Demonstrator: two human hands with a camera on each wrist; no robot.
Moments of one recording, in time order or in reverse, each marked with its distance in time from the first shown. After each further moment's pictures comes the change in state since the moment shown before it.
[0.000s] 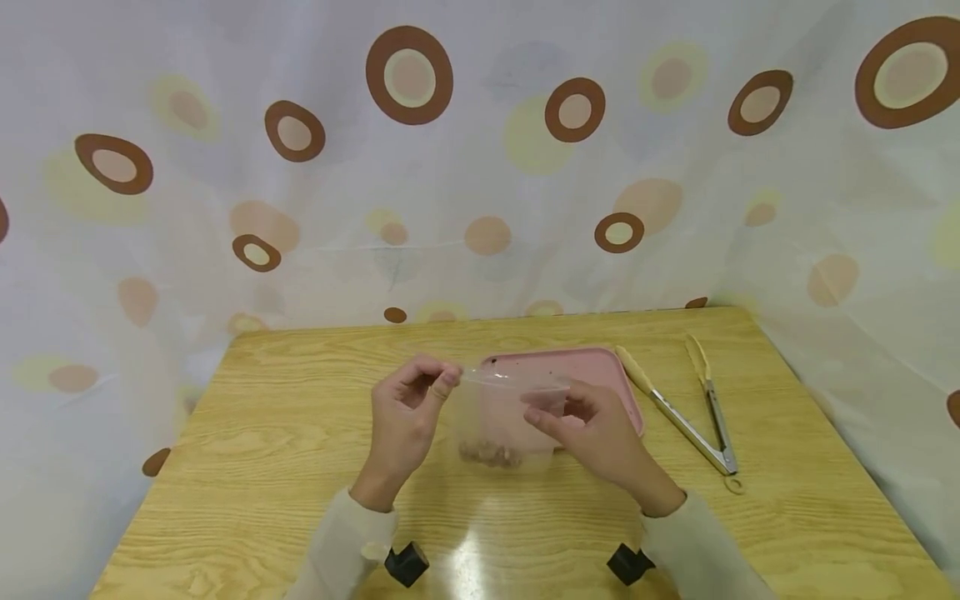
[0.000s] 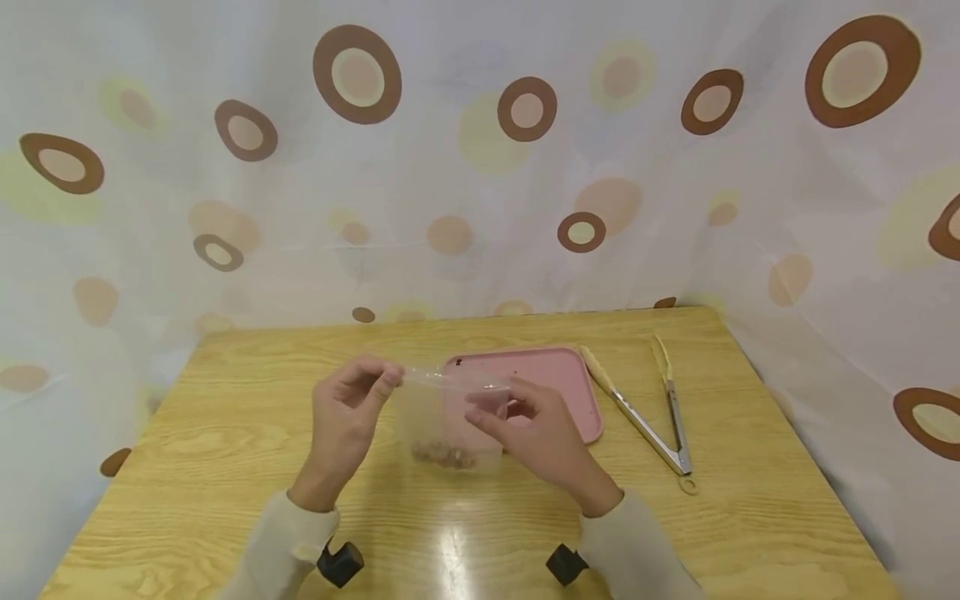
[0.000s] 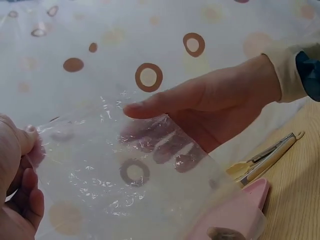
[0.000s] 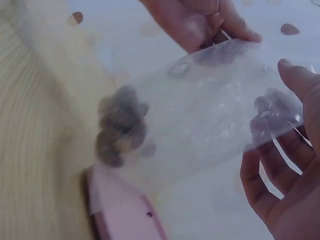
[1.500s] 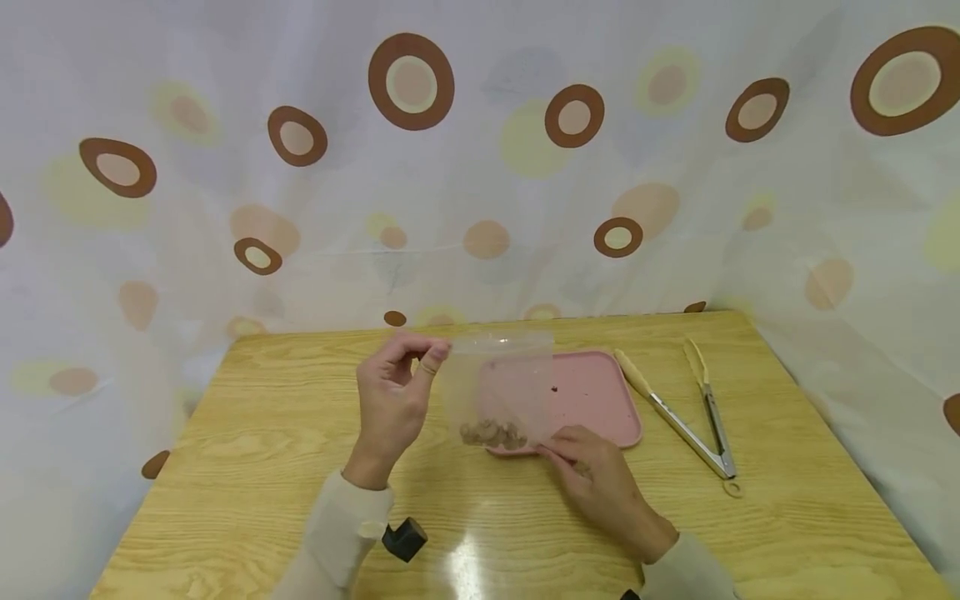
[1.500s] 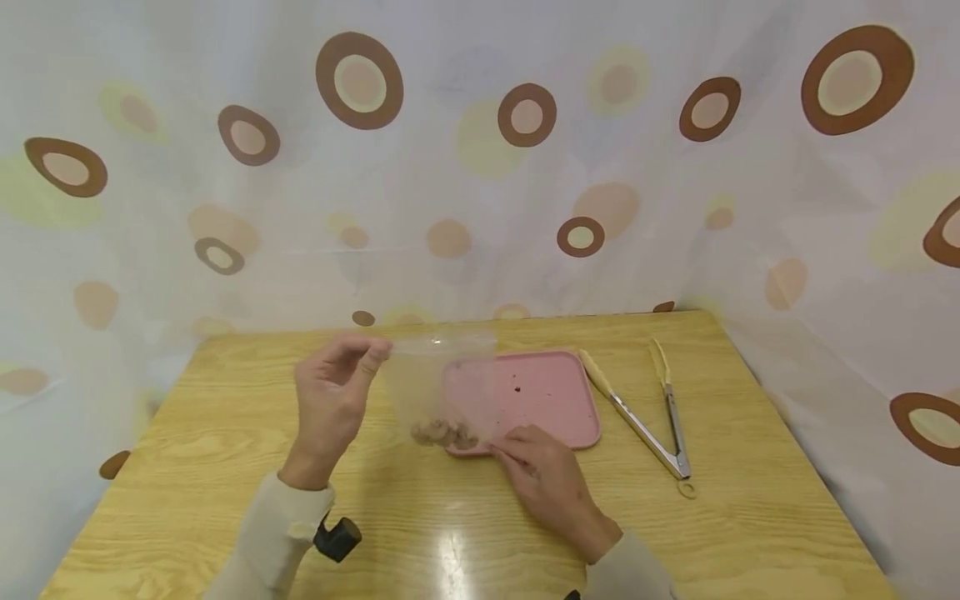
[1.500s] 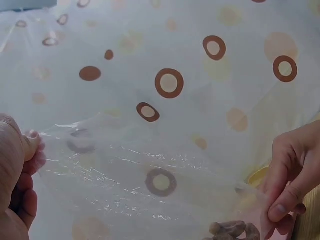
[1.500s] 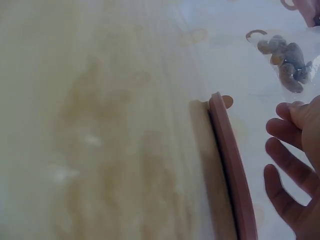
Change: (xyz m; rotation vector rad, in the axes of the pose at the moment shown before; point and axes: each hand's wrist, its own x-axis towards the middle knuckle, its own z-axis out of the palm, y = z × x) left_hand 0.026 0.012 -0.003 -0.002 0.076 0.182; right_hand -0.049 0.051 0.015 -0.389 0.070 -0.157
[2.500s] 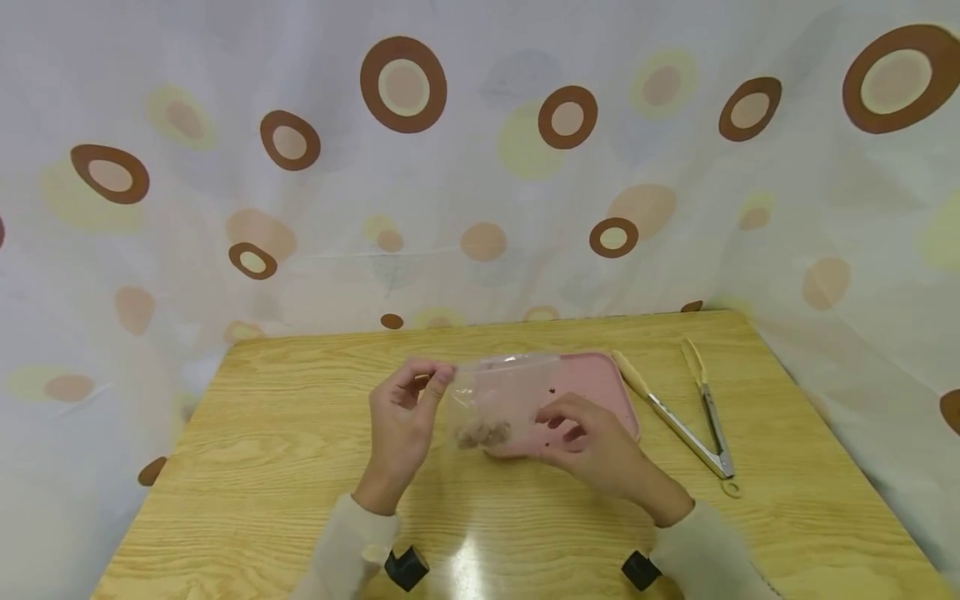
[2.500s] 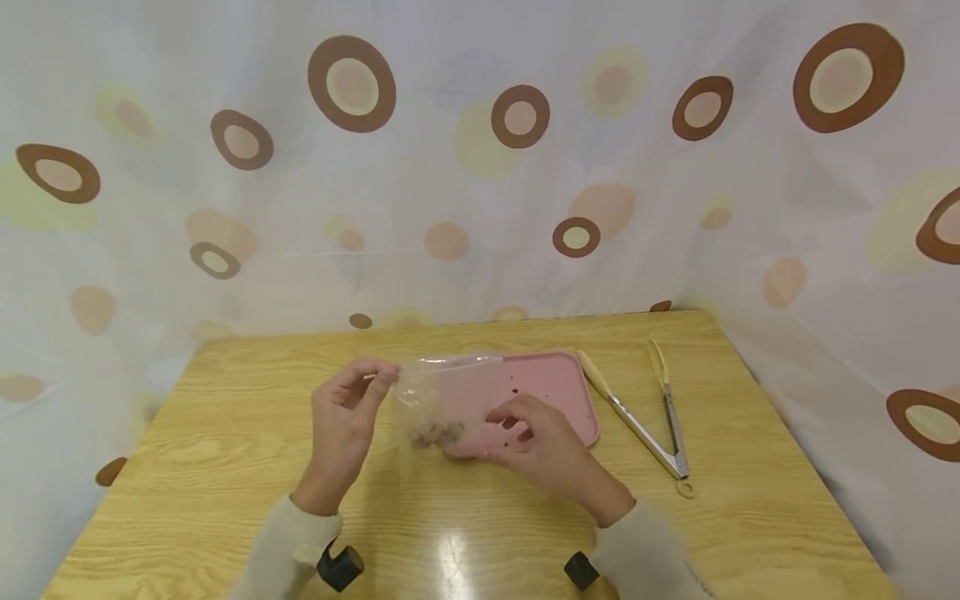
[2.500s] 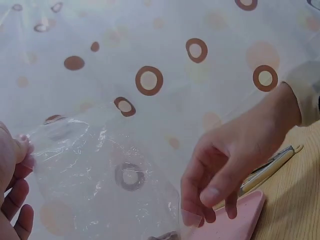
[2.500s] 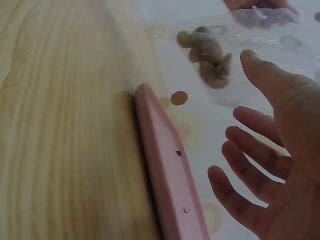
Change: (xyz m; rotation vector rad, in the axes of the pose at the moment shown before) left_hand -0.027 -0.014 0.009 0.029 0.022 -0.185; right_hand 0.037 -0.005 -0.032 0.121 -0.214 0.193
